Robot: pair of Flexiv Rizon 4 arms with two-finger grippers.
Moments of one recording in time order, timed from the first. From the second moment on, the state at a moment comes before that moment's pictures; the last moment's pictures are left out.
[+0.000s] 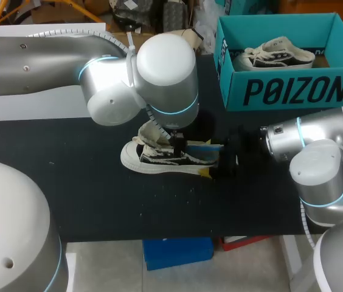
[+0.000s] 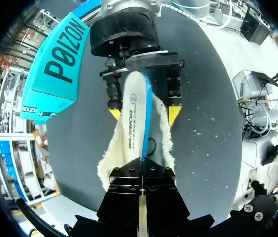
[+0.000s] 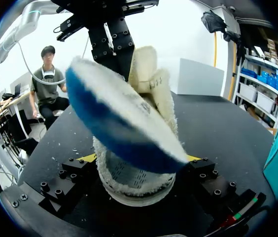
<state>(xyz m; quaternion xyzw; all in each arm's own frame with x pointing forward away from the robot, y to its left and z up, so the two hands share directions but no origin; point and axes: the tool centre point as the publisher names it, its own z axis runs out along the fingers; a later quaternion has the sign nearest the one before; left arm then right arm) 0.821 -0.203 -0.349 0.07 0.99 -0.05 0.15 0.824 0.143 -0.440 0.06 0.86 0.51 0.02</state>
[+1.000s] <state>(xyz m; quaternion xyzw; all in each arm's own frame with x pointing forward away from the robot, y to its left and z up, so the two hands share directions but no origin) 0.823 -0.231 -0.367 0.13 0.96 -0.18 0.17 0.824 0.143 -0.440 0.06 0.86 0.51 0.02</state>
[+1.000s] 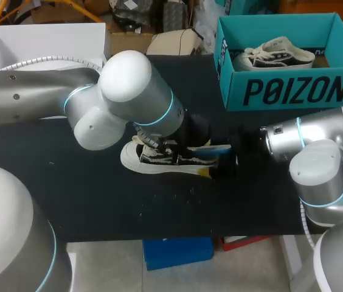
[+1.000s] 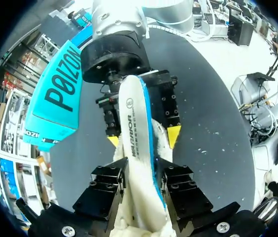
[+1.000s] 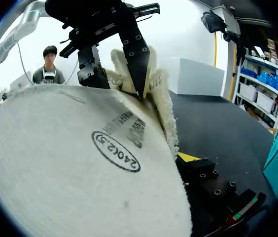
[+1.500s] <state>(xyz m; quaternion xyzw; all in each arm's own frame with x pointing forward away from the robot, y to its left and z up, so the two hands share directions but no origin) 0.818 -0.250 -0.364 0.15 0.95 -0.22 0.17 0.824 0.143 -0.440 0.06 0.86 0.51 0.02</state>
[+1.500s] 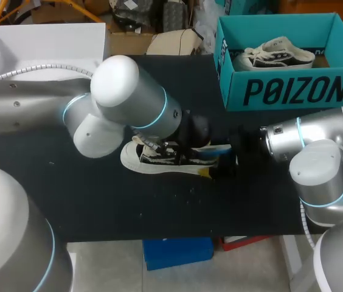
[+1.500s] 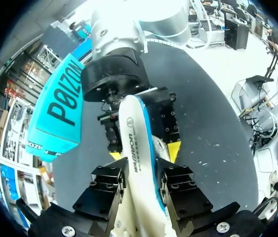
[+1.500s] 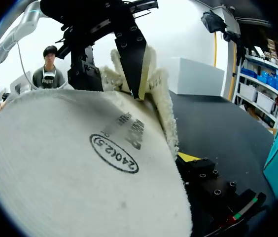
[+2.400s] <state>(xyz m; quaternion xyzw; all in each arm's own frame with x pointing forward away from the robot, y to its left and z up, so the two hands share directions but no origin) 0.808 -0.280 -0.364 0.18 0.94 -0.24 0.17 0.824 0.143 -0.440 0.06 0.86 0.51 0.02</state>
